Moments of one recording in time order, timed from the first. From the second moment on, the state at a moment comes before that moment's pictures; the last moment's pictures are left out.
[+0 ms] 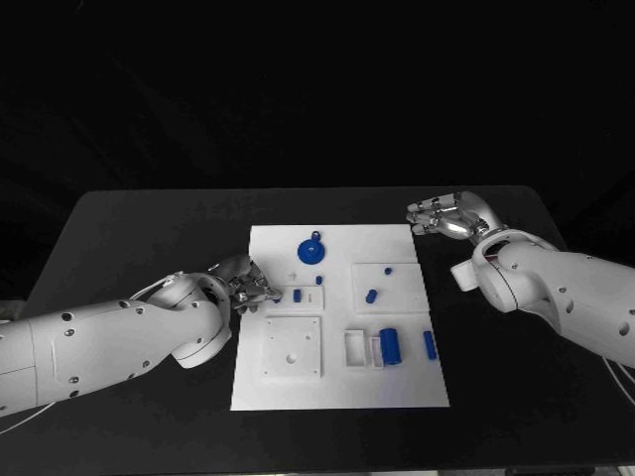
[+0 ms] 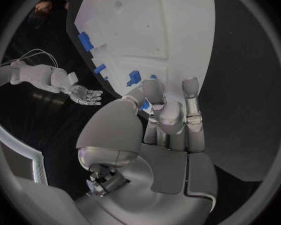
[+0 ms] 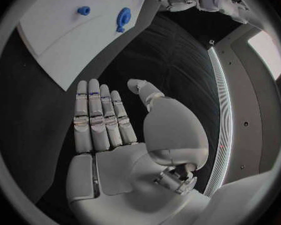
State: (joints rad) left arm 1.25 -0.78 -0.24 1.54 -1.11 -0.49 -0.47; left_hand 1.23 0.01 0.31 -0.03 0.07 1.21 0.06 0.10 0.43 1.50 -0.07 0.73 0.48 1.44 -0.11 1.28 0.76 0.16 1.25 0.00 0.54 1.31; right arm 1.08 -0.79 0.12 1.25 -0.69 -0.47 0.18; right_hand 1.15 -0.10 0.27 -0.12 0.69 1.02 0.15 0.06 0.07 1.15 0.12 0.08 0.06 1.23 0.10 0.07 0.07 0.08 1.09 0.09 0.07 0.07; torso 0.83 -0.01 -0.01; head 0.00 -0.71
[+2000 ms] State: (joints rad) left arm 1.26 -0.84 -0.21 1.56 -0.02 -0.39 0.14; left_hand 1.24 0.06 0.23 -0.07 0.05 1.21 0.06 0.06 0.52 1.49 -0.07 0.72 0.44 1.42 -0.12 1.25 0.74 0.06 1.27 -0.11 0.47 1.31; right arm 1.07 -0.76 0.12 1.52 -1.24 -0.33 0.02; right_hand 1.22 -0.02 0.09 -0.28 0.44 1.09 0.09 0.06 0.06 1.29 -0.02 0.92 0.94 1.39 -0.07 0.95 1.16 0.08 1.27 -0.09 0.74 0.60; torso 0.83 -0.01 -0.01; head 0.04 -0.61
